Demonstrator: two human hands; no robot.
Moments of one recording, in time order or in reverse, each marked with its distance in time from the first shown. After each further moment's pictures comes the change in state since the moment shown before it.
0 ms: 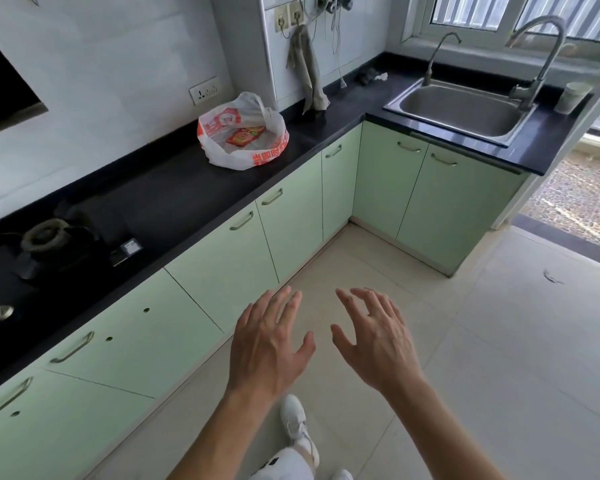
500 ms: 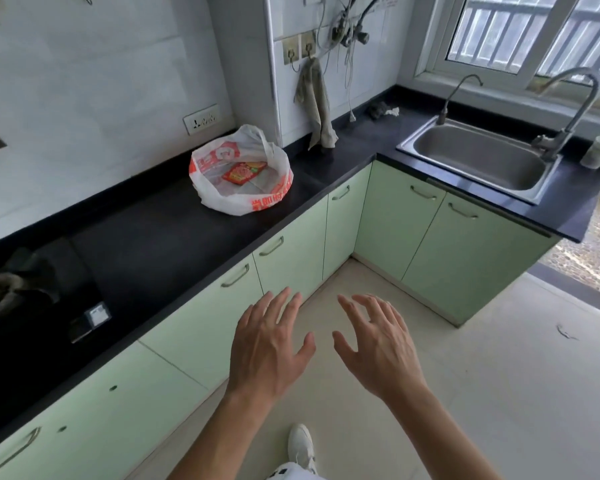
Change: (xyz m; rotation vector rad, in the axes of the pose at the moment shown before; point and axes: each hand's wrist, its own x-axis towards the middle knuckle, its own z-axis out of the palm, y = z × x) left_hand 0.200 -0.053 0.014 -0.008 0.019 -0.001; right_hand 0.201 0.017 0.010 -0.049 -0.006 -0.002
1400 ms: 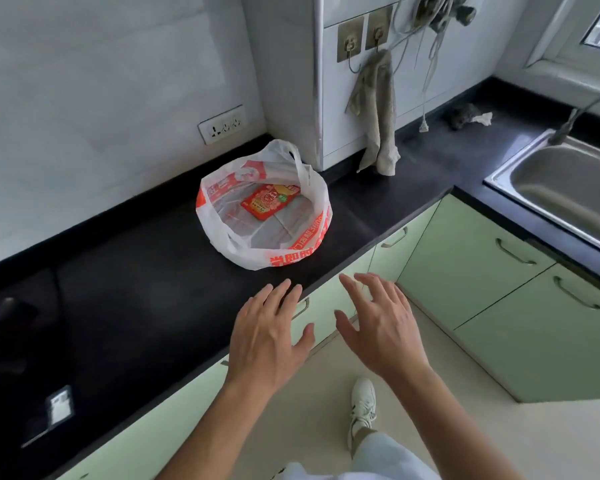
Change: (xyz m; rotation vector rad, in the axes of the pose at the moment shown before) left_hand 0.293 -0.095 0.043 0.012 -0.022 -0.192; right_hand 0.350 0.031 0.060 0.044 -0.026 -0.181
